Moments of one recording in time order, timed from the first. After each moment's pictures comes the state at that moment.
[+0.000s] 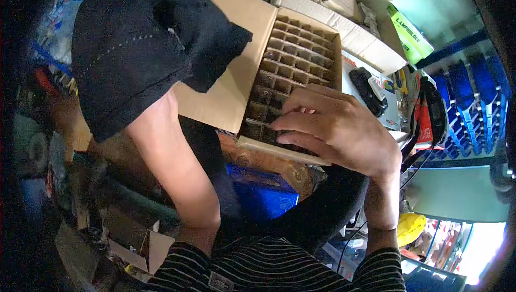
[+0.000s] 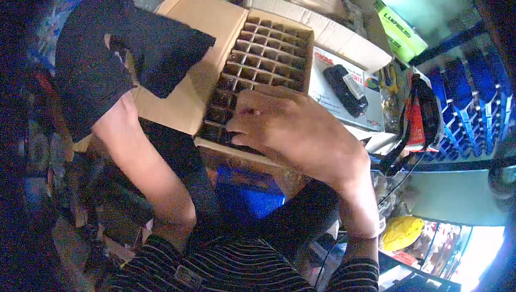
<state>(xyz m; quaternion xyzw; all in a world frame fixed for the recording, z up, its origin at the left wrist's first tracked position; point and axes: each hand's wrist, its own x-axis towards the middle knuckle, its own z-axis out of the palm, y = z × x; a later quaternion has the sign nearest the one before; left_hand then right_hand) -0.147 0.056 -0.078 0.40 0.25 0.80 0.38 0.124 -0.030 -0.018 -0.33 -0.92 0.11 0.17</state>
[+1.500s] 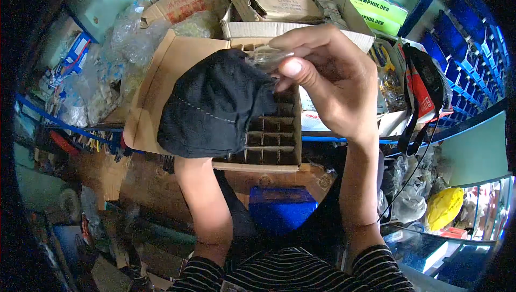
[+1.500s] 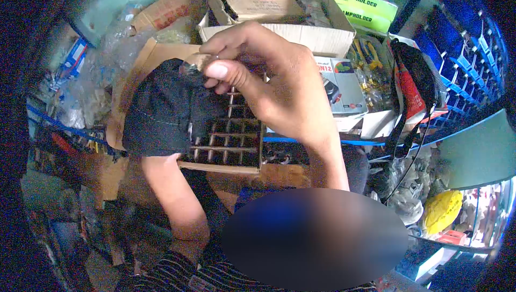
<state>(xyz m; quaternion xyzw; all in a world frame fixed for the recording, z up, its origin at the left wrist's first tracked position) -0.046 0.027 -0.054 0.71 0.30 0.55 0.31 0.159 -0.026 0.001 -0.32 -0.68 0.25 0.61</state>
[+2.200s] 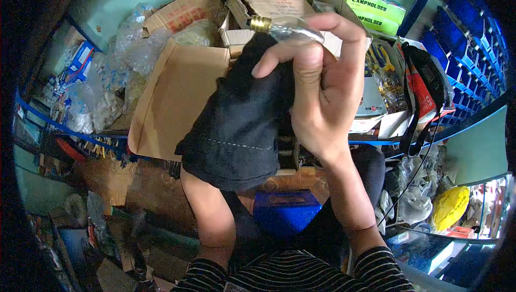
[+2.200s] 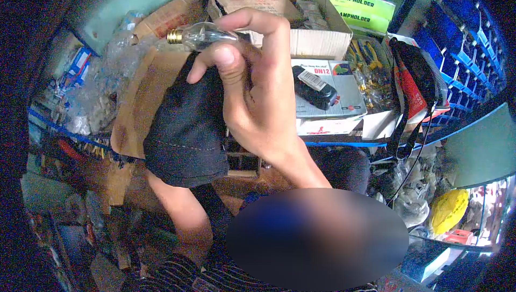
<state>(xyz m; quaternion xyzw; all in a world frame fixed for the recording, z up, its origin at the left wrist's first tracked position) -0.041 -0.006 -0.065 0.74 0.31 0.54 0.25 0.126 -0.014 -0.009 -0.26 -0.61 0.12 0.74</state>
